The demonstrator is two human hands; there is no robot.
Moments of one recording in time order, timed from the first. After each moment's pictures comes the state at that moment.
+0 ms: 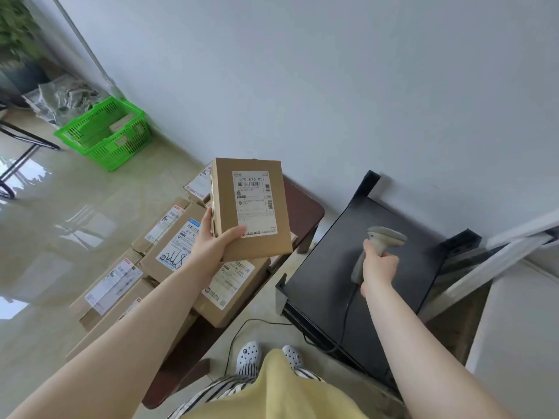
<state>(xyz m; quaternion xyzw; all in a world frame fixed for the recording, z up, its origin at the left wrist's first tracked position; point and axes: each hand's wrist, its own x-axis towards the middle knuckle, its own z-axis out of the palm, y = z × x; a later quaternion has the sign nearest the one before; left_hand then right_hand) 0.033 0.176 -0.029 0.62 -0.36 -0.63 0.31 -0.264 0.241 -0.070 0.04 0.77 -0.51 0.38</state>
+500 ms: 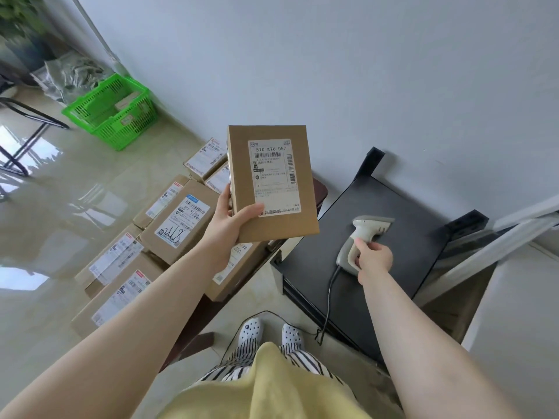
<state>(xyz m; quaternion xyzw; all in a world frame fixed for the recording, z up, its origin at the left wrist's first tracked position) -0.011 0.201 -0.017 0.58 -0.37 -0.65 0.34 -0.288 0.258 -0.138 0.02 0.80 -0.44 0.40</state>
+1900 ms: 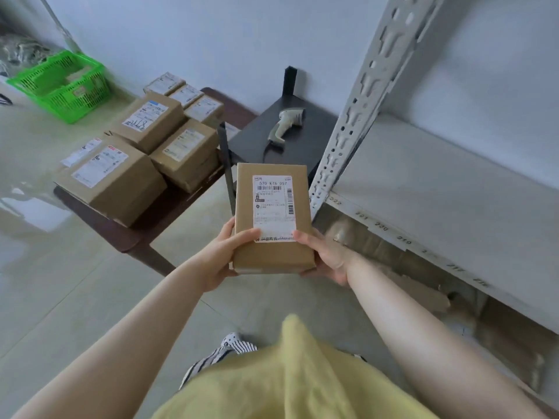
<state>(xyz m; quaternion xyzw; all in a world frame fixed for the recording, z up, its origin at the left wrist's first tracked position) -0.017 0.640 -0.023 0.51 -0.37 -0.76 0.17 -0.248 0.689 -0.038 -0.27 0.62 -0.28 0.69</state>
